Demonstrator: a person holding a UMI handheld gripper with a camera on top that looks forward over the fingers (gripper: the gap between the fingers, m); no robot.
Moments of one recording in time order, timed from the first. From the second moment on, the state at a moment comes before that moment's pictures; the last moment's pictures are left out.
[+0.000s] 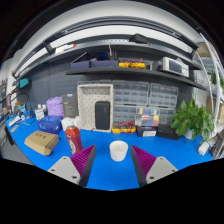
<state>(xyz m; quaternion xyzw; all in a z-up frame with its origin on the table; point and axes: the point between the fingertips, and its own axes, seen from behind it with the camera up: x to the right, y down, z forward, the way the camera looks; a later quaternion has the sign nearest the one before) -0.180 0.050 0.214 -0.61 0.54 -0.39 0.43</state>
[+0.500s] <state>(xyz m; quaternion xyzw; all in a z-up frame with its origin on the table) -0.154 0.202 0.110 -0.64 0.56 -0.33 0.42</state>
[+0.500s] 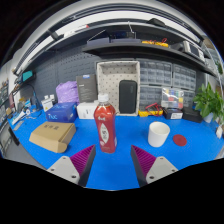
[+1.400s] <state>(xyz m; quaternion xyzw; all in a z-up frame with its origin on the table) 0.004 0.245 0.078 -0.57 0.53 -0.42 0.47</state>
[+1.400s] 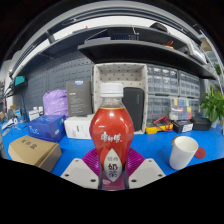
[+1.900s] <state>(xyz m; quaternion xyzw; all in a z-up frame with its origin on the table) 0.020 0.206 0.095 -0.32 0.71 -0.16 0.61</state>
